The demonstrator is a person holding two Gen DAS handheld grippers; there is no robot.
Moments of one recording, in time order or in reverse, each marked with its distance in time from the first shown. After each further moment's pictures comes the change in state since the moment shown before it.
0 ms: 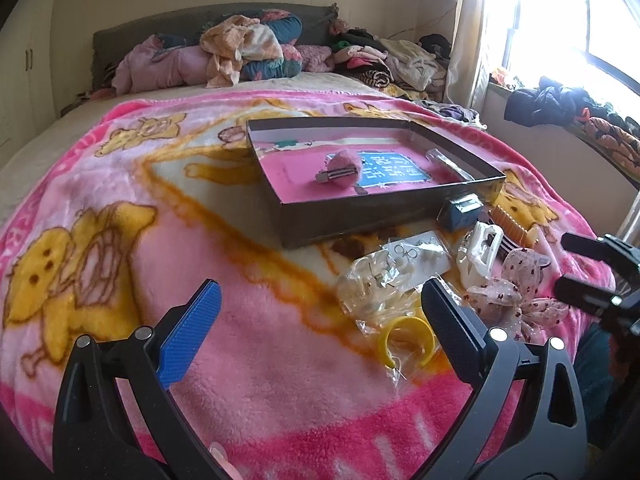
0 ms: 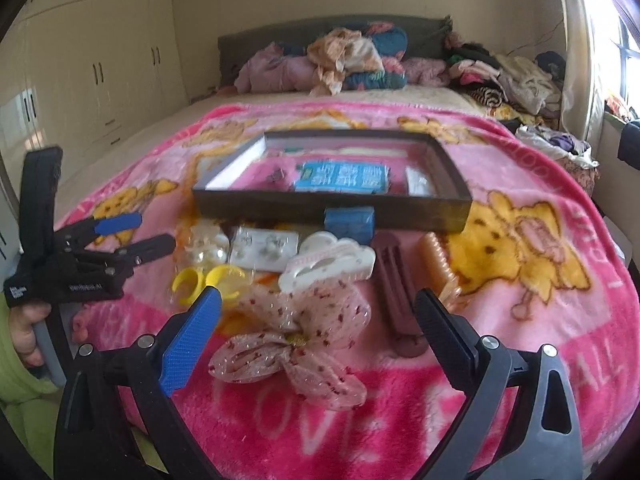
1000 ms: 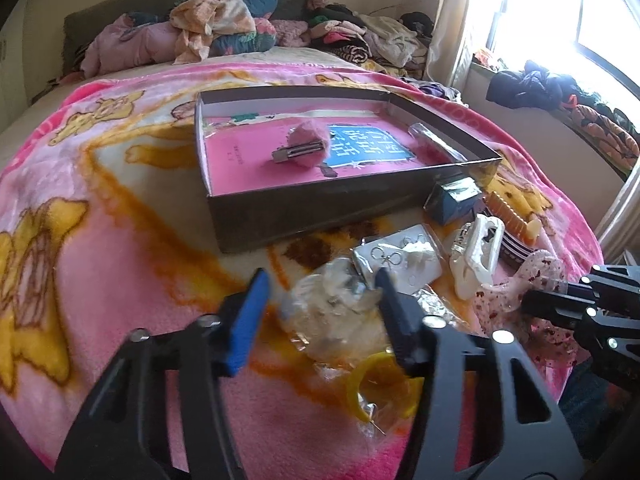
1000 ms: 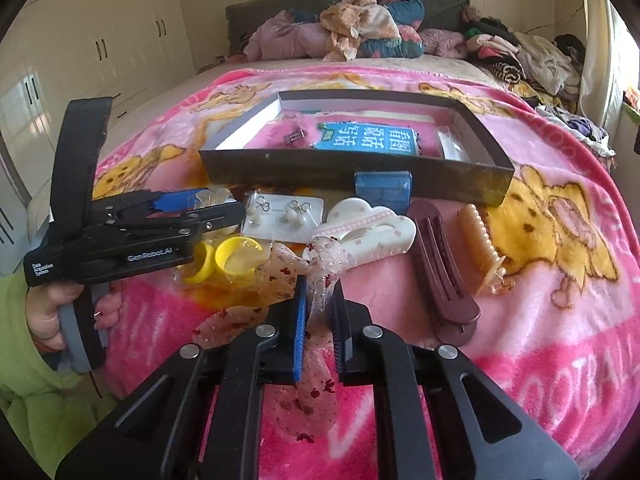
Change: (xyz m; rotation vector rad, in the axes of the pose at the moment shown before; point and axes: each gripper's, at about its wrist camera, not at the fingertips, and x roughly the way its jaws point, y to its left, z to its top) left arm 0.047 -0.016 0.009 0.016 0.087 -0.095; right arm 0.019 0.013 0.000 -0.014 0.087 0.044
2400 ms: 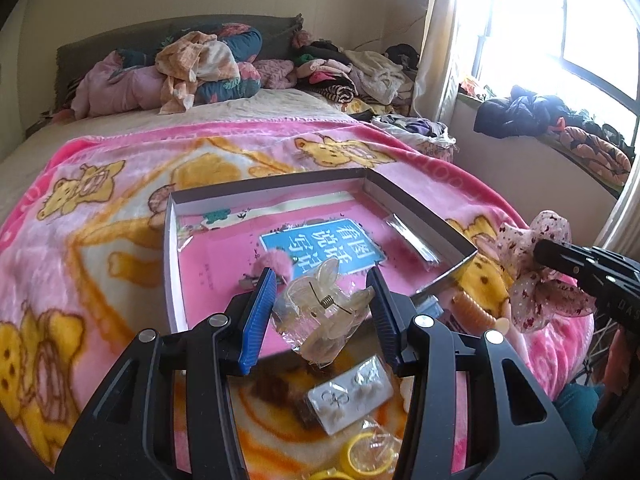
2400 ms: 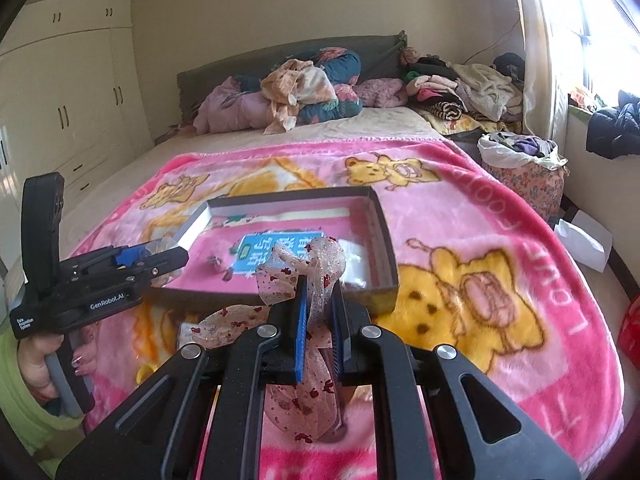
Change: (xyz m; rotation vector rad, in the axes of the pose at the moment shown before) left arm -0.008 -0.027 0.082 0.028 -0.125 -0.022; right arm -0.051 -0.073 0.066 0.128 -0.218 -0.144
